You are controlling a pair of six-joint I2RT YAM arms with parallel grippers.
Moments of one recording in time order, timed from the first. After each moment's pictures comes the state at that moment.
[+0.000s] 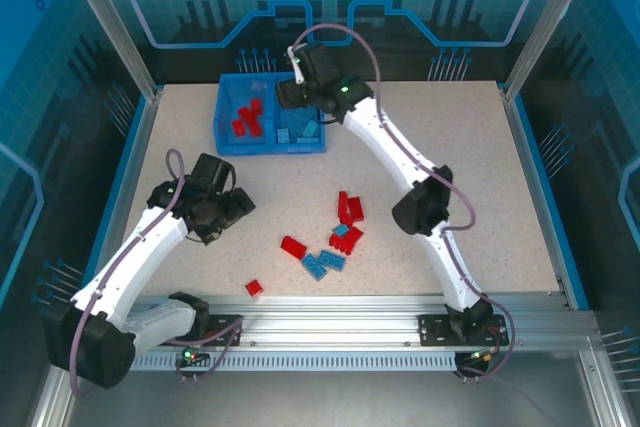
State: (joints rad) left arm -0.31 1.08 0.93 -1.08 0.00 -1.03; right arm 0.65 2.33 2.61 -0.88 0.08 0.18
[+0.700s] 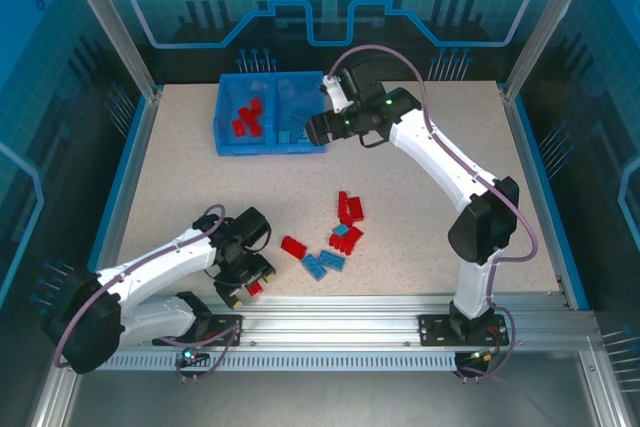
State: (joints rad) left arm -0.64 1.14 0.61 -1.04 0.25 -1.46; right arm 0.58 1.88 1.92 -0.89 -0.11 0.14
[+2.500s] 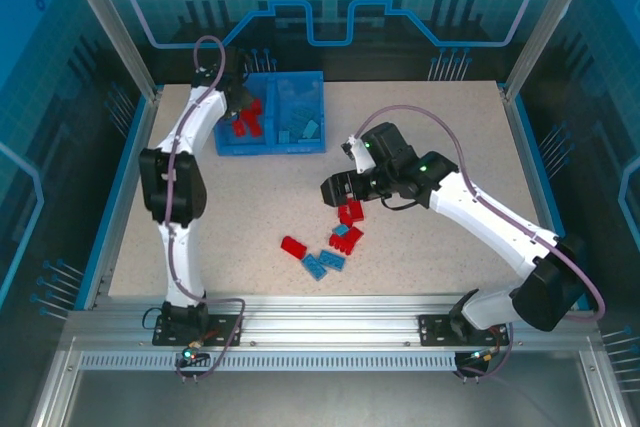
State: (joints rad) left arm -0.08 2.21 2.09 -0.87 -0.26 -0.74; right arm 0.67 1.39 1.26 -0.73 -0.28 0.40
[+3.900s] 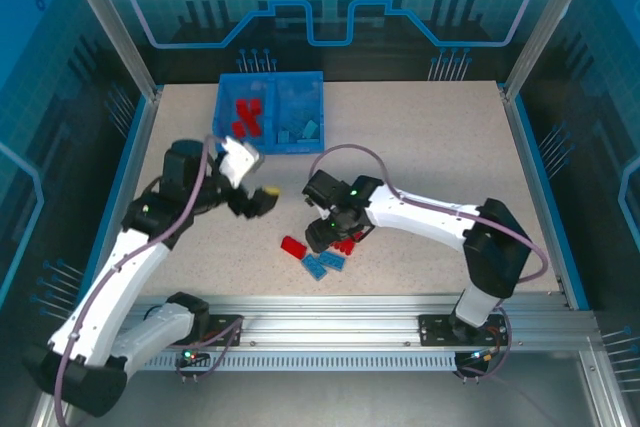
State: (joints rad) left arm -0.29 0.87 0.94 -0.66 0.43 0.34; right arm 0.96 1.72 1.29 -0.86 -0.04 0.39
